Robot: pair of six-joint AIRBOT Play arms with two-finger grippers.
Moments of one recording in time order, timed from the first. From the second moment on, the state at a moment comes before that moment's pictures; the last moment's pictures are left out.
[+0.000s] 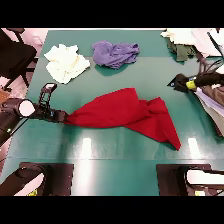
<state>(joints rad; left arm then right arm) -0.16 -0.91 0.70 1.46 -0.97 -1.56 -0.23 -1.43 1.30 -0.96 1.19 1.40</state>
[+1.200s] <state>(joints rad) -0.15 -0.90 1.00 1.26 -0.91 -1.67 0.16 -1.90 1.64 -0.88 1.22 1.41</state>
